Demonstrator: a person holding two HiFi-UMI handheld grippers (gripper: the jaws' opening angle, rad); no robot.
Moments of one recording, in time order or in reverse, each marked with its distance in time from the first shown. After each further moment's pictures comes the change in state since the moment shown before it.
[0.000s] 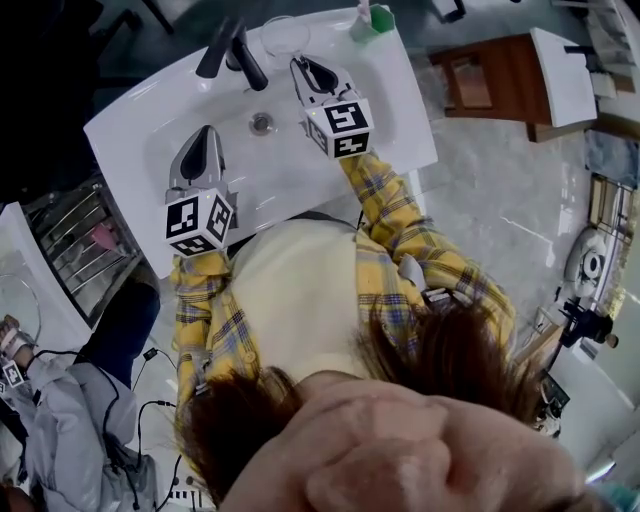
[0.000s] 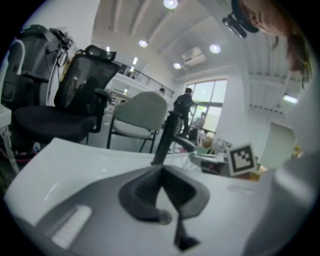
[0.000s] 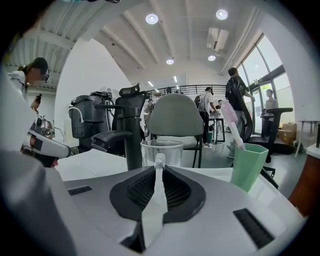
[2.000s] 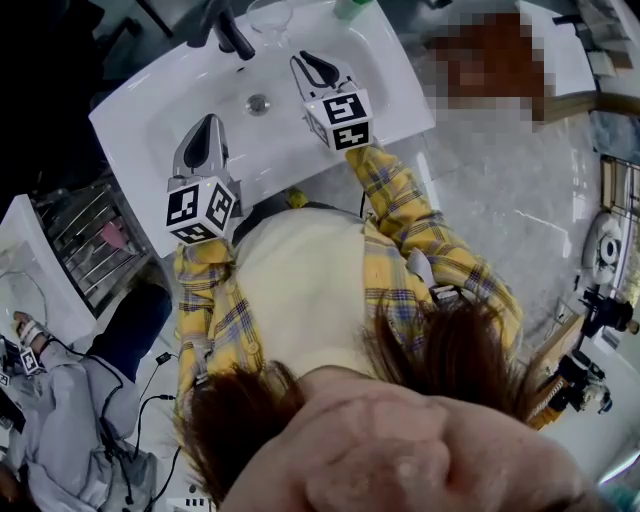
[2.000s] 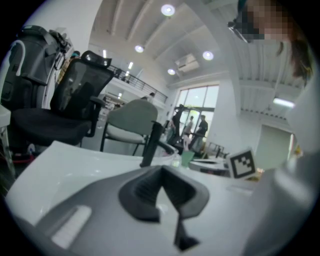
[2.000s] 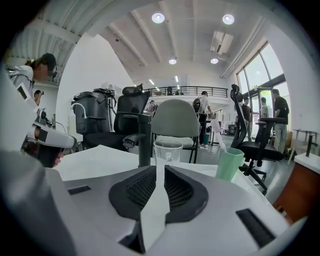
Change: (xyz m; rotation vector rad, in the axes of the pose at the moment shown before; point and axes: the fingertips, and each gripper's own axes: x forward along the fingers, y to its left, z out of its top) left arm -0.038 -0.034 0.005 0.017 -0.063 -0.073; right arm -0.060 0.017 0.000 -0.048 0.021 -0.040
